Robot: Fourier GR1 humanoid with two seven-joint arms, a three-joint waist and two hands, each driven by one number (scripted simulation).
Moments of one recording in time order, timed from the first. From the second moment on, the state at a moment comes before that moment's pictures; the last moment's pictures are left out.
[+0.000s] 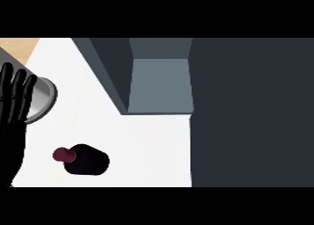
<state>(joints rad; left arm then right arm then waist) -0.03 0.12 0.02 -2.10 0.00 0.00 0.00 0.01 -0.10 -0.02 -2.10 -0.01 0.03 0.04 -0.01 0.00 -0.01</state>
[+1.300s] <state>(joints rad) 0.34 0.01 -0.83 -2.39 -0.24 0.35 0.22 0.12 -0.12 0.13 -2.44 -0.14 0.11 0.38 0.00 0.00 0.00</state>
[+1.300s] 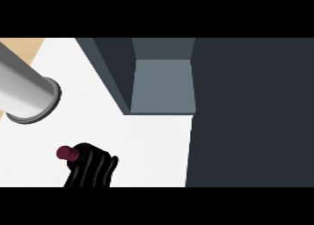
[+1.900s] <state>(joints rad) 0.30 0.05 -0.87 -2.40 -0.27 0.48 0.32 0.04 -0.11 0.12 -2.45 -0.13 0.07 0.48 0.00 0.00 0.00</state>
